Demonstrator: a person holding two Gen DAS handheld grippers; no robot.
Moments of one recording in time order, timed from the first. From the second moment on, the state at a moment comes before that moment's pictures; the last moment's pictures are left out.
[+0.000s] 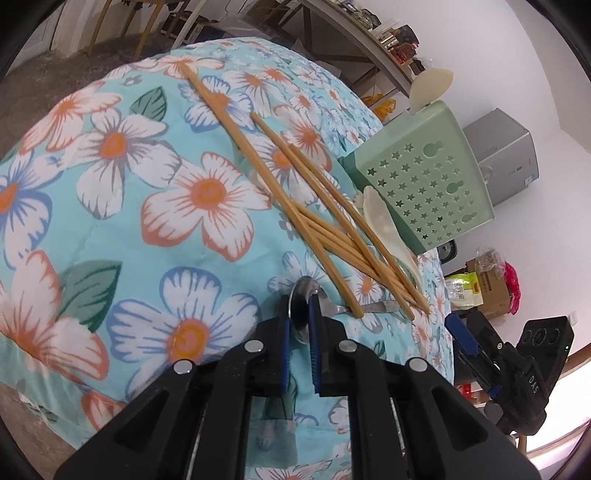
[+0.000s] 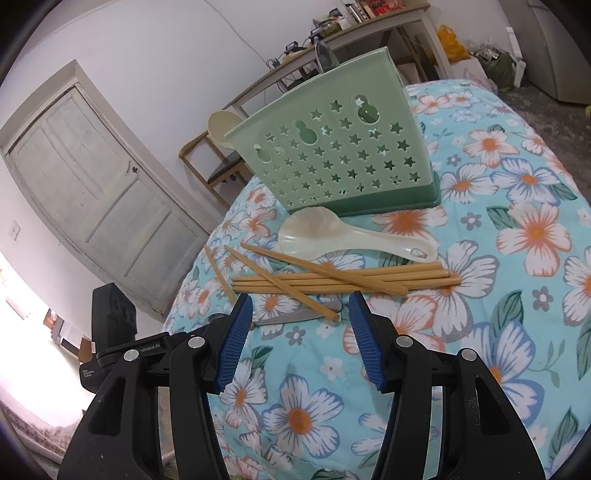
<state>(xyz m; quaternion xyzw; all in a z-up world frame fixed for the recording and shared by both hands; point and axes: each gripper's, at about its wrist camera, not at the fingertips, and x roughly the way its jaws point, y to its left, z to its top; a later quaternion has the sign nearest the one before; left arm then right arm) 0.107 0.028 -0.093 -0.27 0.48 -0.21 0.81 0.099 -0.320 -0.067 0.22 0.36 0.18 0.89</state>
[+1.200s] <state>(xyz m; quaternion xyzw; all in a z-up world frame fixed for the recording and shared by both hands) 0.114 0.055 -0.093 -0.25 0.46 -0.20 0.83 0.182 -0.284 -0.068 -0.09 0.39 0.12 0.91</state>
